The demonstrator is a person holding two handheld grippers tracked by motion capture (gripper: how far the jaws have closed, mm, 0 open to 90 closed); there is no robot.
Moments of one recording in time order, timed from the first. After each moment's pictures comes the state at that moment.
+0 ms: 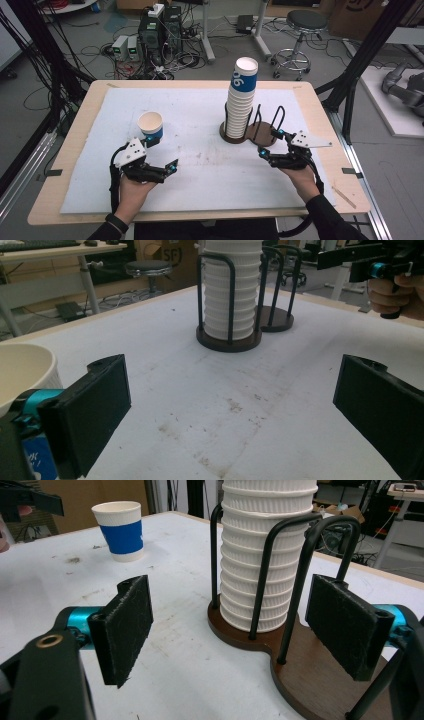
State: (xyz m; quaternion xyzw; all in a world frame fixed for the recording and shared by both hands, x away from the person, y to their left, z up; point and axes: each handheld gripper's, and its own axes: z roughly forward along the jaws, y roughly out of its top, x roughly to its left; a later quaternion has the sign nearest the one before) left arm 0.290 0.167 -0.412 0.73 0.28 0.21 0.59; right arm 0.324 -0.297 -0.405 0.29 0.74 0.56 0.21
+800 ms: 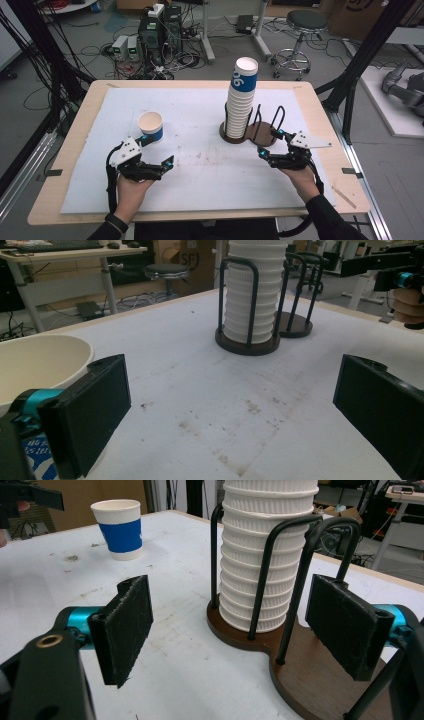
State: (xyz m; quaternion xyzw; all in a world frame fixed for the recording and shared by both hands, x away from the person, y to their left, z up) left arm 0.291 0.175 -0.413 0.71 0.30 0.23 0.59; right arm 0.324 -0.296 -0.404 0.29 0.74 0.56 0.22
